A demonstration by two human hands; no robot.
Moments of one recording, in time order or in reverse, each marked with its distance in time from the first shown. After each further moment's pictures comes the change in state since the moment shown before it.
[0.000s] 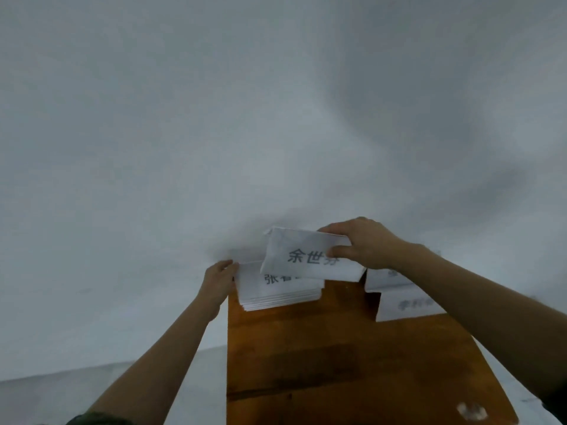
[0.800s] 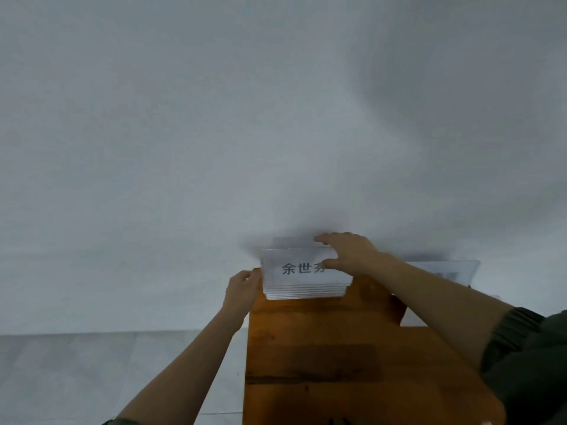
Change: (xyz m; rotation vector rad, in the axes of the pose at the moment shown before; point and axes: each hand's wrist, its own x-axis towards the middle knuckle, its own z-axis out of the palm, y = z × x) left_hand -0.027 -0.034 -0.002 0.046 0.084 -0.074; right_hand 0.068 -0.023 0.077 -0.157 -0.153 -0.004
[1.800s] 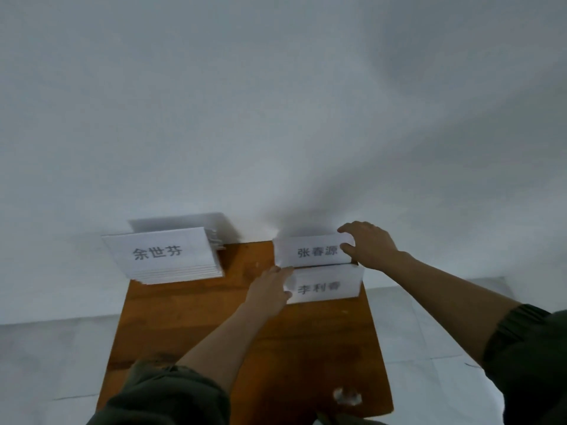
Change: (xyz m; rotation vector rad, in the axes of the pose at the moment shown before) left_hand -0.058 0.020 0.338 1.007 -0.313 0.478; right_hand -0.136 0.320 0.037 0.070 0.128 0.218
